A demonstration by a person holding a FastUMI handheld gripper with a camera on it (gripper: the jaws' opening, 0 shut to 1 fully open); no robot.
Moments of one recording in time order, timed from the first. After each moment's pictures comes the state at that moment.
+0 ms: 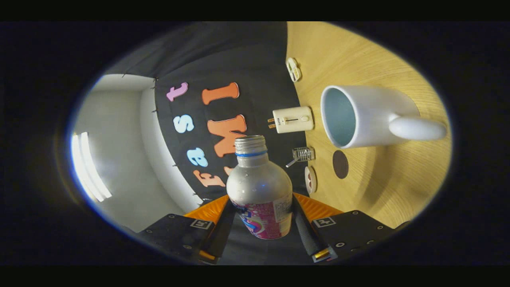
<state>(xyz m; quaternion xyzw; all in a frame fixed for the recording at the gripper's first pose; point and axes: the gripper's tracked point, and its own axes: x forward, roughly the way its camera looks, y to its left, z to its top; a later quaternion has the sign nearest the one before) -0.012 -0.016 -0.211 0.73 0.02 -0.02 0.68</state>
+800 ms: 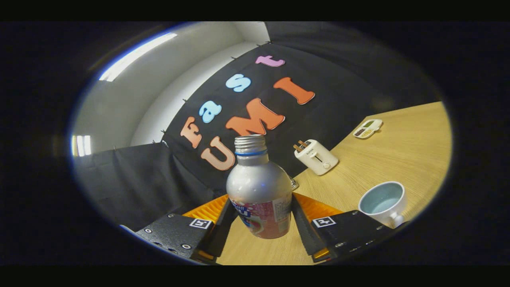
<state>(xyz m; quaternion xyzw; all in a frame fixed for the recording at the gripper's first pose) 0.004 -0.022 -0.162 0.37 0.05 -0.05 0.93</state>
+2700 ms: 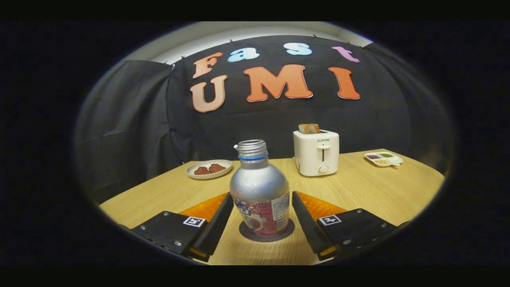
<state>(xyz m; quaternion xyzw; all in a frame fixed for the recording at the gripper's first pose) 0.146 0.002 -0.284 0.08 0.18 -0.07 0.98</state>
